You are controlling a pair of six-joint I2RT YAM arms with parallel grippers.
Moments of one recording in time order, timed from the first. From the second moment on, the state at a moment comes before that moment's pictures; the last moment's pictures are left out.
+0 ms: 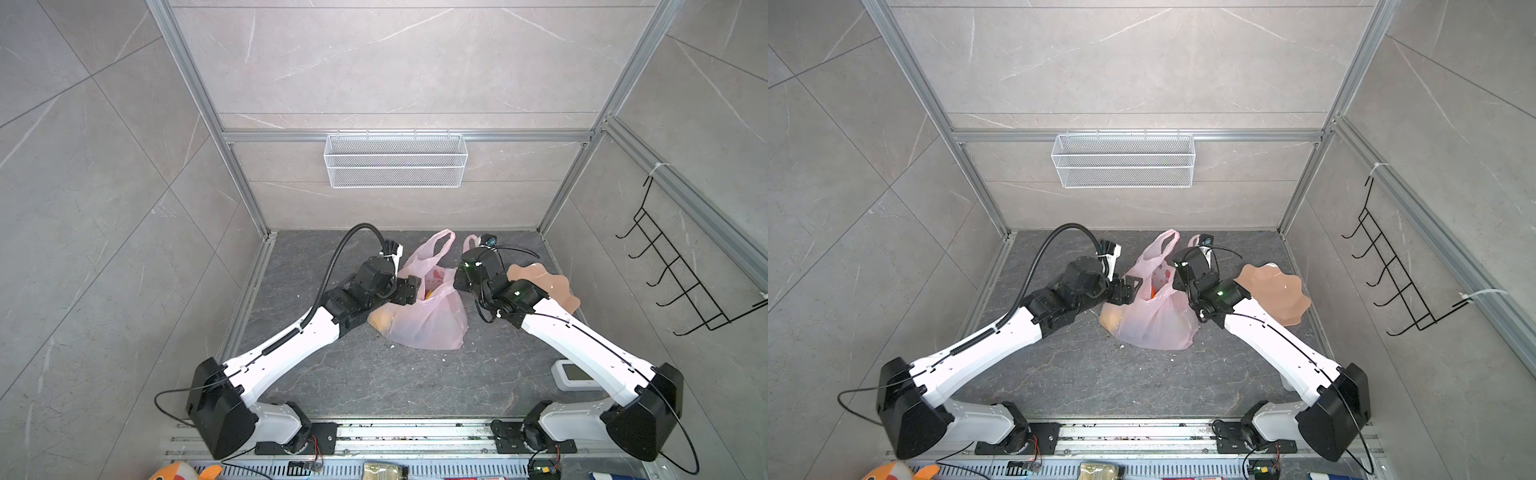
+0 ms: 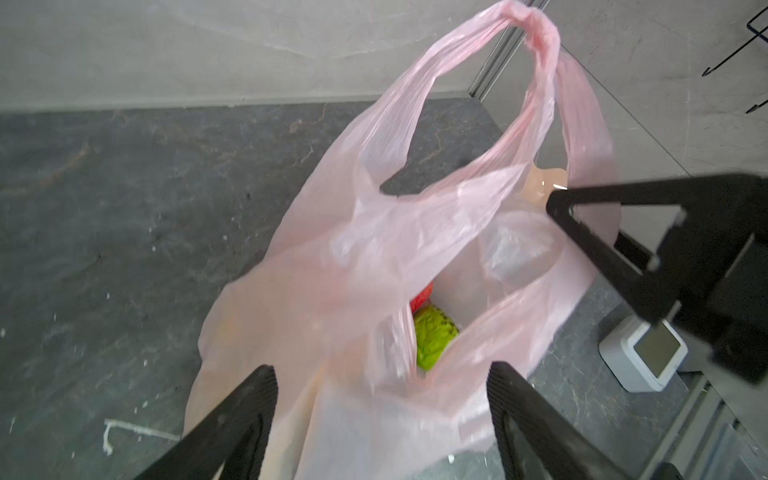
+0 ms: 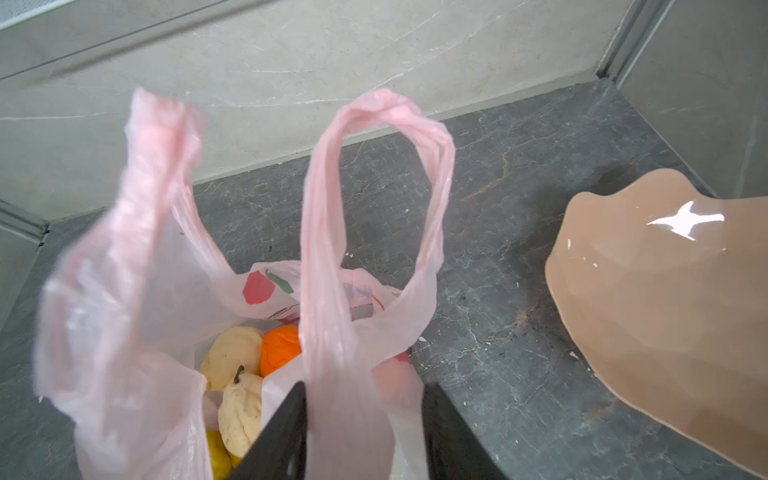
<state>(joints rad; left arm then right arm) -0.80 1.41 1.24 -0.35 -0.07 -0.39 0.62 1.32 1.20 -0.55 0.48 0.62</state>
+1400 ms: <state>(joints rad) -0.42 1.71 1.86 -0.70 -0.02 -0.63 0.42 1.42 1.38 -0.31 0.05 0.72</state>
